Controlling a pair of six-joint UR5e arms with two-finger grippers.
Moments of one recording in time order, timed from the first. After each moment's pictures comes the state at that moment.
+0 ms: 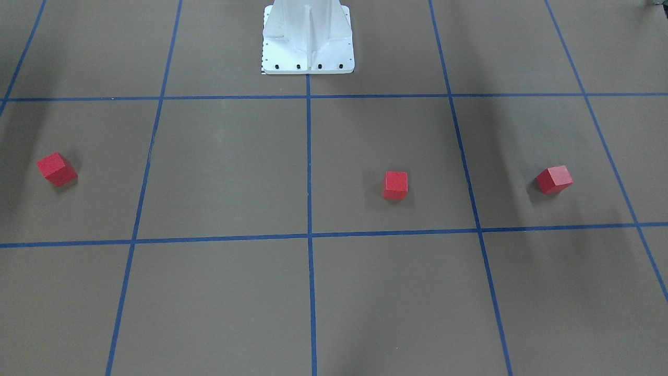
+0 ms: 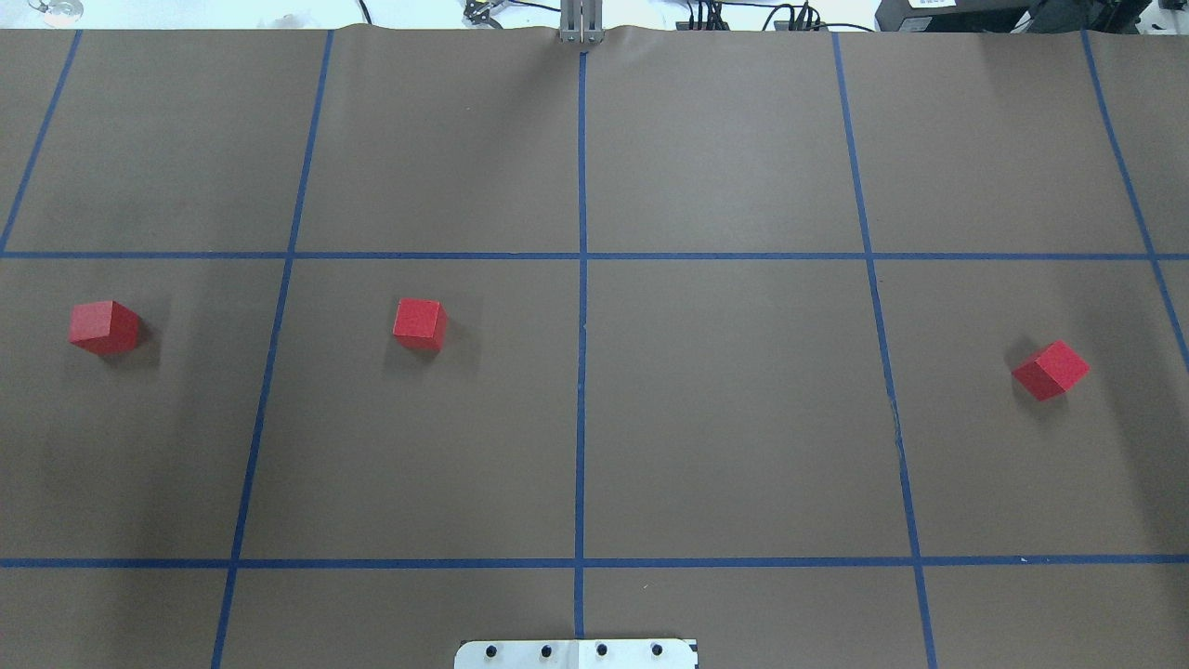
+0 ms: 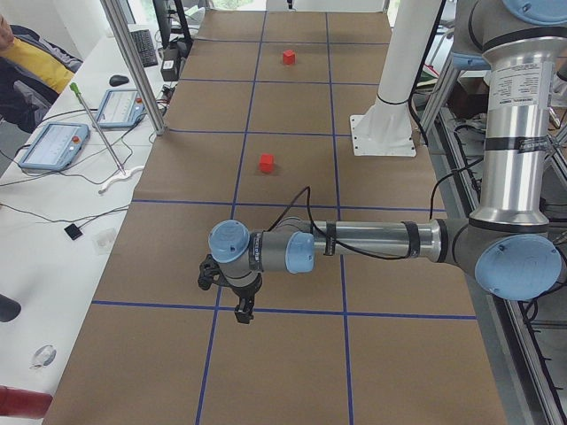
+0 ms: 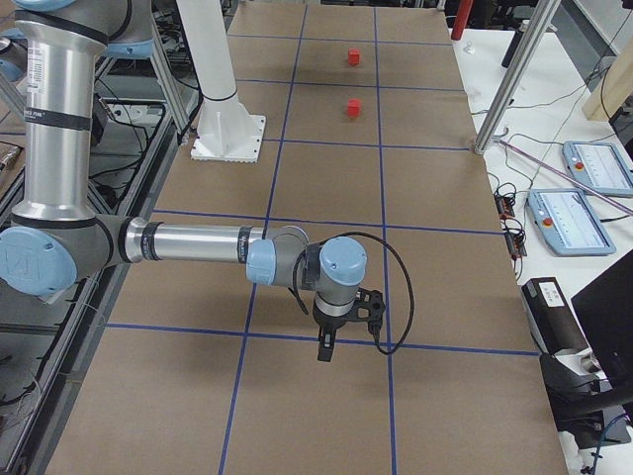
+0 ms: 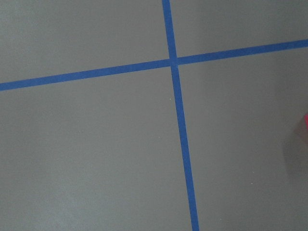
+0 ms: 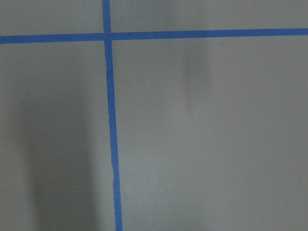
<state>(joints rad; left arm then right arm) -1.51 -1.55 -1.58 -1.57 -2.36 0.12 1.57 -1.70 1.71 -1.66 2.26 0.01</state>
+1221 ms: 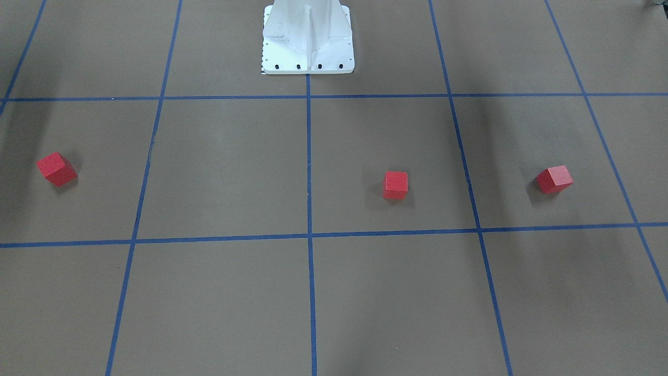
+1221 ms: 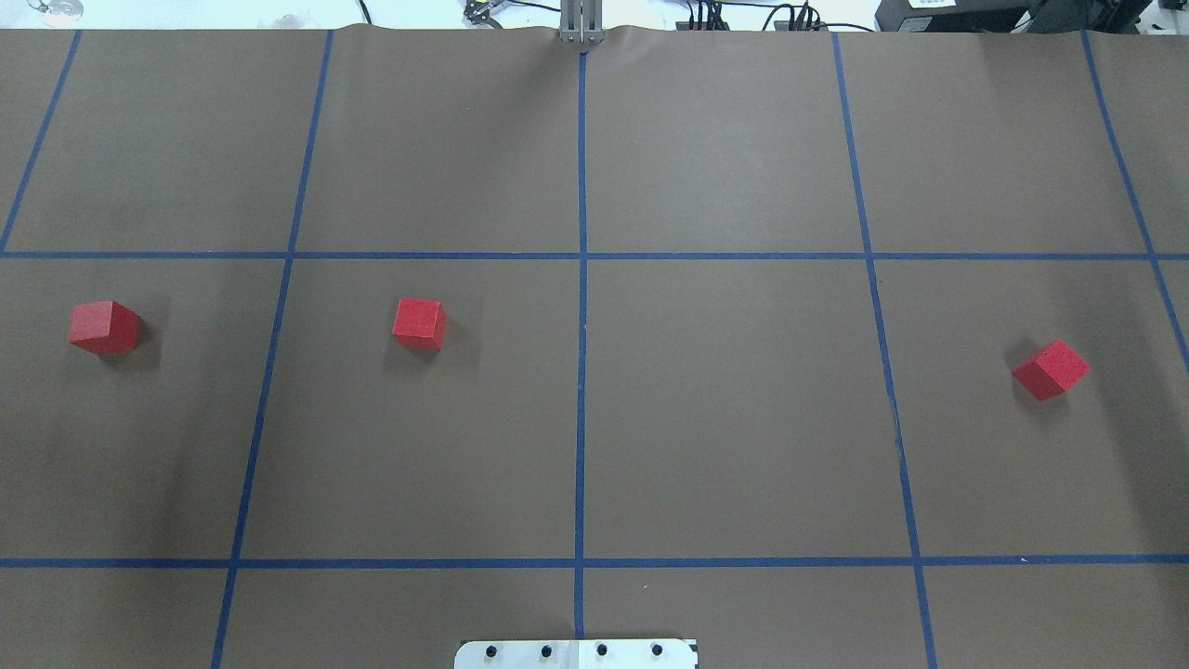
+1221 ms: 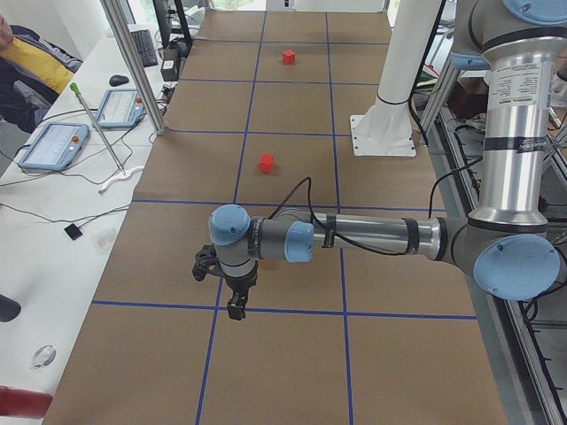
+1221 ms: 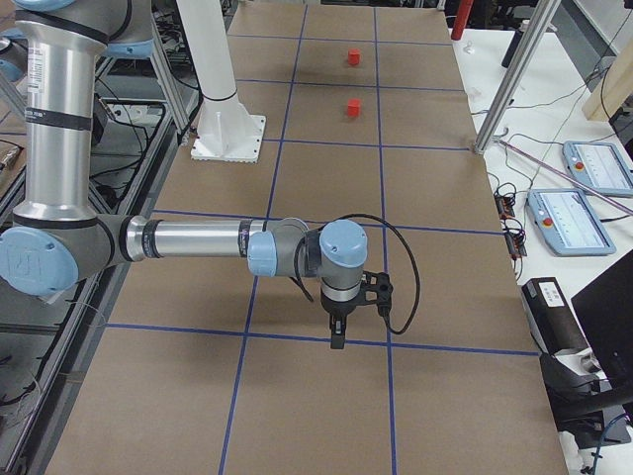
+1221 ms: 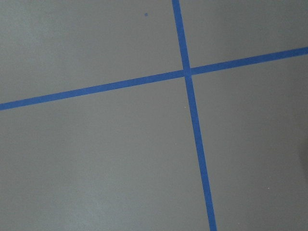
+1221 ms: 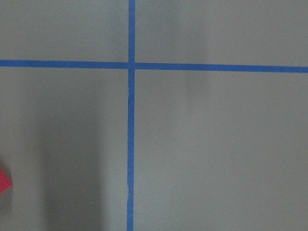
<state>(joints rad) -1.51 -1.57 -1.63 -1.58 -2.25 0.10 1.57 -1.69 1.75 -1.56 2.26 0.02</state>
